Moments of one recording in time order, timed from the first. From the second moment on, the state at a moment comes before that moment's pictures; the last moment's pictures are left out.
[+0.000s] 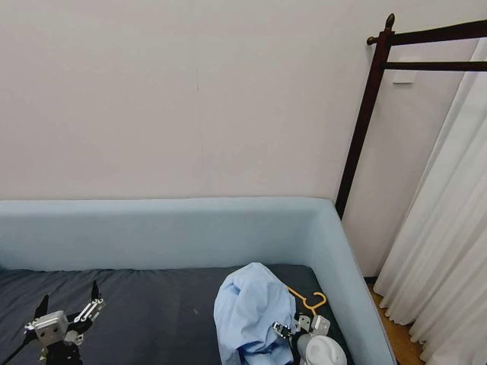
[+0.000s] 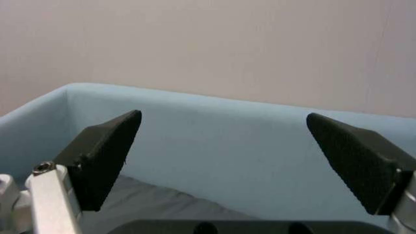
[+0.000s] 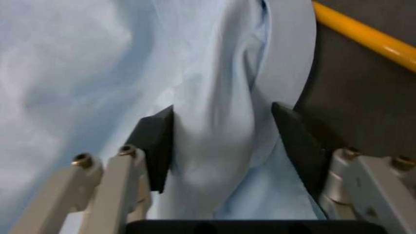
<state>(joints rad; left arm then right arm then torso) 1.58 -1.26 -0.71 -2.05 -0.31 -0.16 -0.40 -0.96 1.38 0.23 1.32 1.04 -0.45 0.38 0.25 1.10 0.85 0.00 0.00</state>
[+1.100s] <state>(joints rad) 1.54 -1.25 -0.67 -2.03 -0.31 -0.17 -0.40 -0.96 1.07 0.18 2.01 1.19 -0.02 0.16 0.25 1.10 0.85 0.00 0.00</state>
